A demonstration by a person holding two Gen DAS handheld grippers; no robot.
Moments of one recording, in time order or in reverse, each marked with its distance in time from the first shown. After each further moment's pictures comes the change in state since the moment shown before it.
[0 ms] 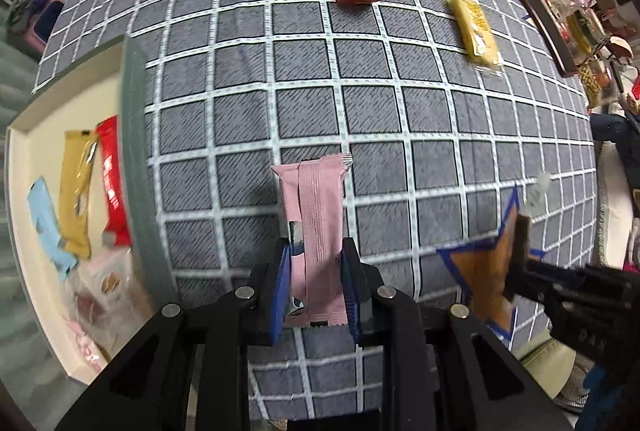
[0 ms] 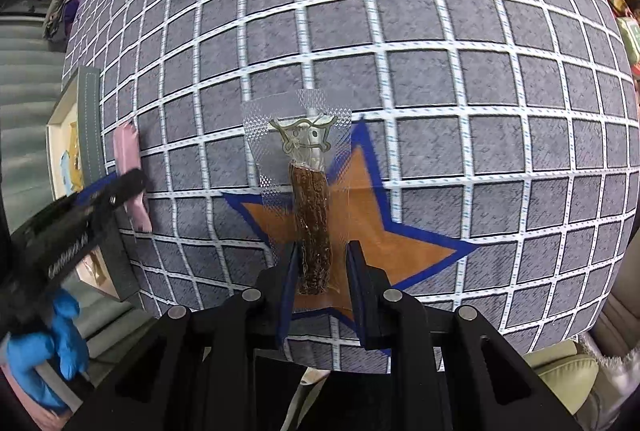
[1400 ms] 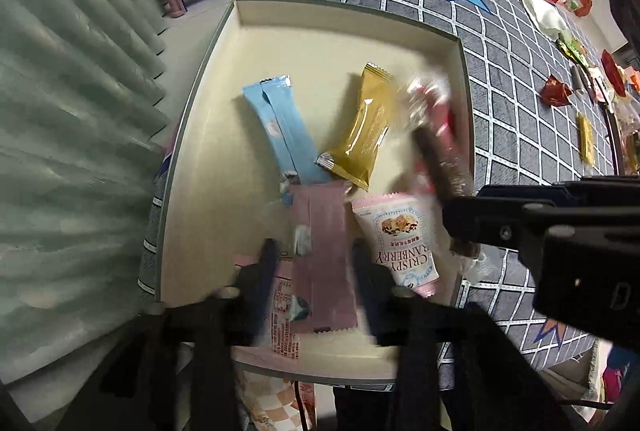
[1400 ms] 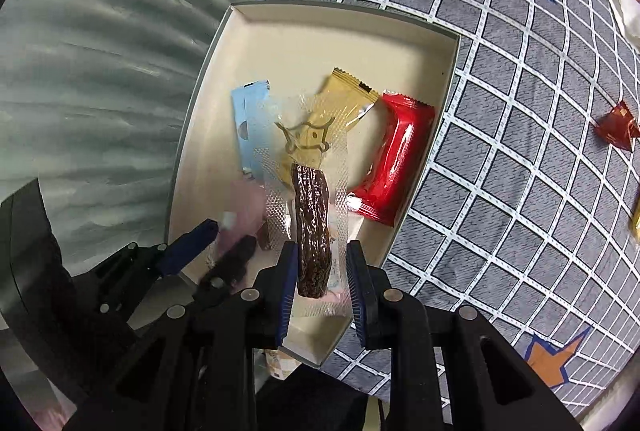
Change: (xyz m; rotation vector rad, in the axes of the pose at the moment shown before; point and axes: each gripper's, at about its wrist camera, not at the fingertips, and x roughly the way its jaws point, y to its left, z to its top) left arm -0.059 0.202 -0.087 -0.371 -0.102 0.095; right arm 0.046 0.345 0.021 -0.541 0.049 0.034
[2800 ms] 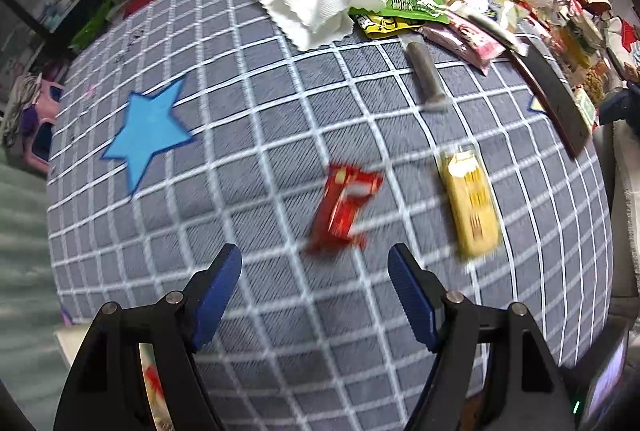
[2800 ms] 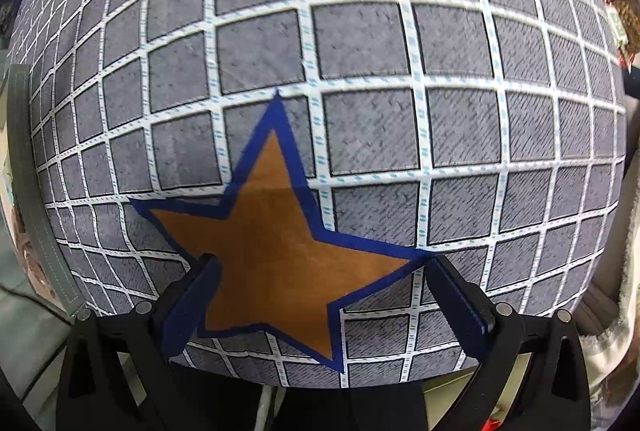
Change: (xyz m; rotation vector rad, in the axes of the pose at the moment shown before) left arm 0.011 -0.334 0.174 0.528 -0.137 -0.074; right arm 0.022 -0.268 -0.179 0.618 0.081 -0.153
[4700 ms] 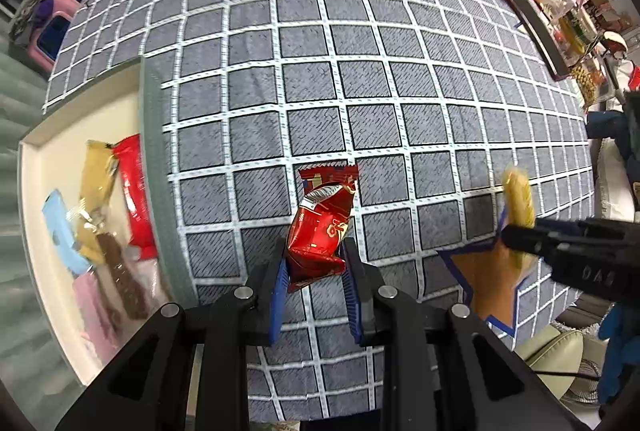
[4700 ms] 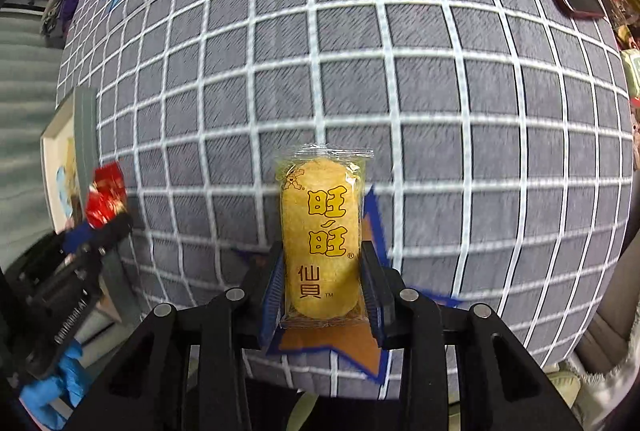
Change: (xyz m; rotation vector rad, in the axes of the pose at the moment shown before) left arm -0.033 0.016 -0.205 -0.166 0.193 -0.086; right arm -0.074 0.014 -0.037 -0.050 -0.127 0.115
